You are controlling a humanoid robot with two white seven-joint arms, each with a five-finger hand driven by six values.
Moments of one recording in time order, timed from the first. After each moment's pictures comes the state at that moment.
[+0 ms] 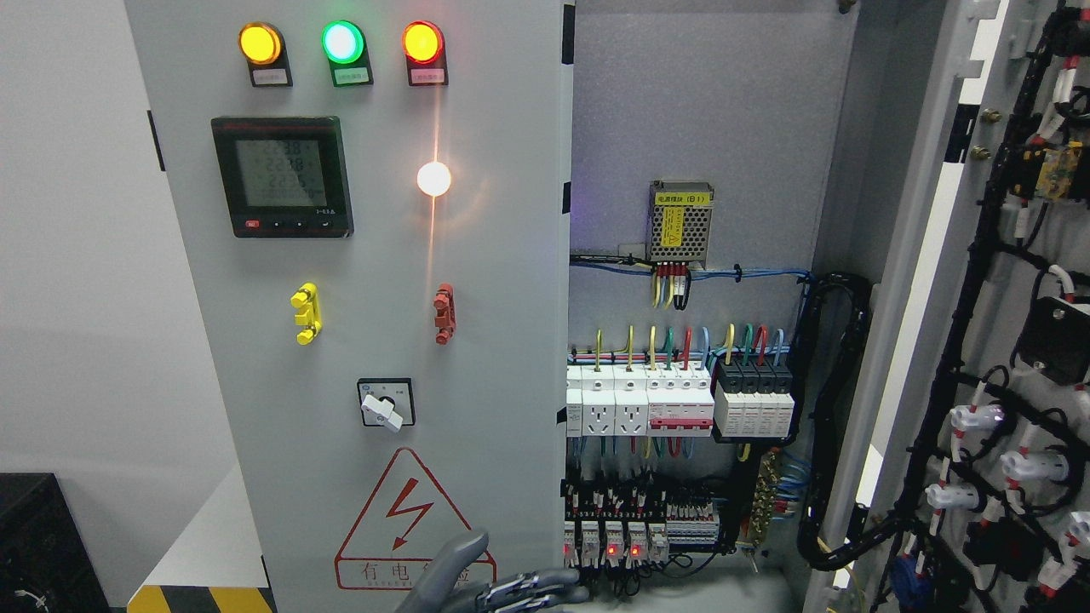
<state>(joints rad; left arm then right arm) -0.58 0.81 -0.96 -1.82 1.28 0.13 -0.22 0.08 0.12 0.00 -0.07 0.00 0.06 -0.03</state>
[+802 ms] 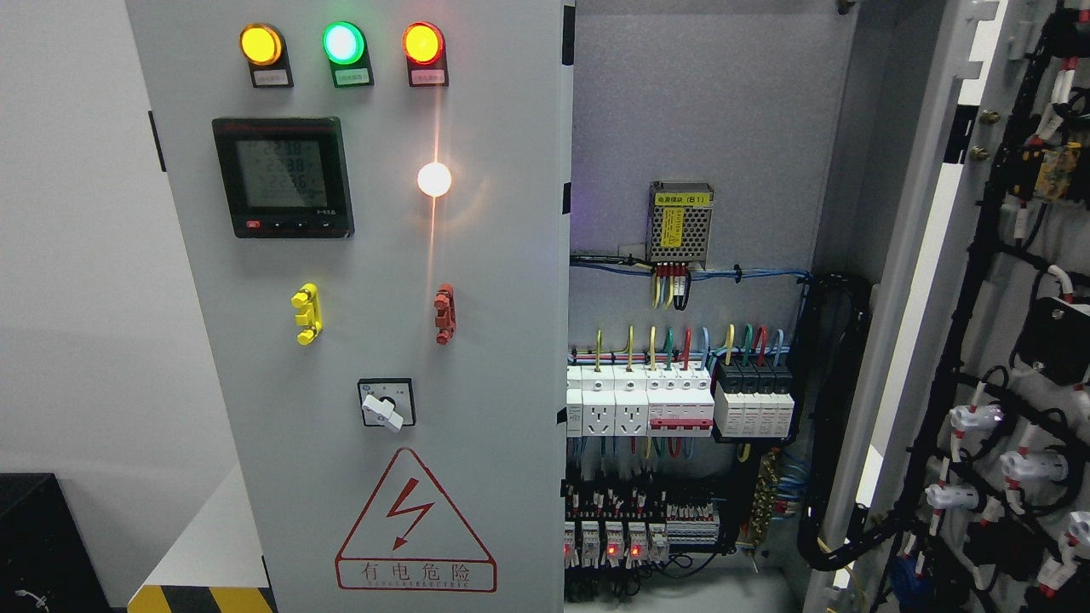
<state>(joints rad) -0.03 0.83 -0.95 -1.49 1.12 -0.06 -0.22 0.08 0.12 0.00 -0.07 0.00 0.06 -0.03</state>
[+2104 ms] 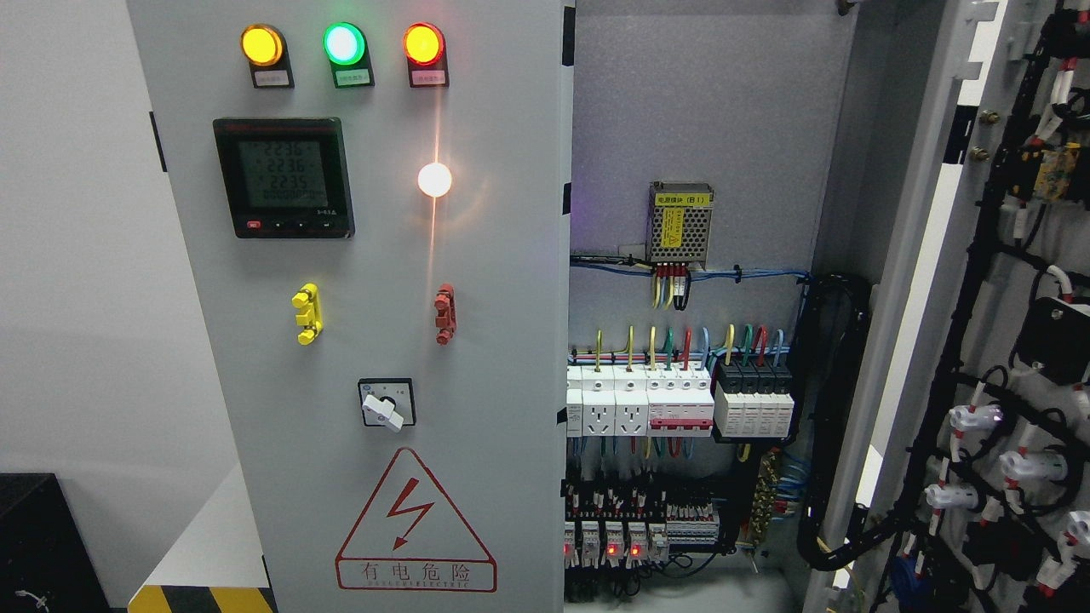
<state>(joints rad) 0.10 0.29 -0.79 -0.34 0.62 -0.18 -0.34 0.08 0.12 0.00 -0.07 0.00 0.06 -0.03</state>
